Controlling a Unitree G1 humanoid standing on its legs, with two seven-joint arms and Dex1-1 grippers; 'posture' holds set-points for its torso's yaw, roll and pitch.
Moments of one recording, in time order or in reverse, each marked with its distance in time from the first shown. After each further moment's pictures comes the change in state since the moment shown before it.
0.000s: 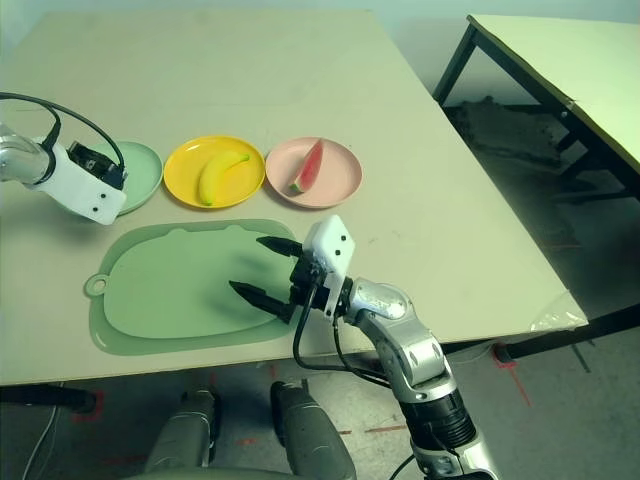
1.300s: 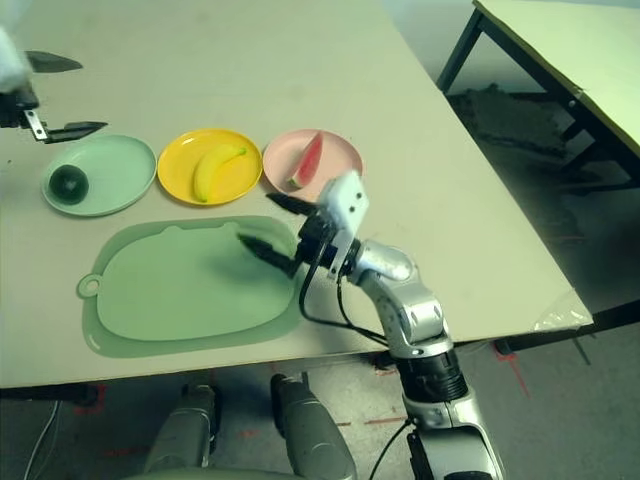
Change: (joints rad) left arm 0.249 0.069 1.013 -0.150 -0.895 0.430 -0.731; right arm -0.207 0.070 -0.147 0.220 0.008 -0.088 -0.087
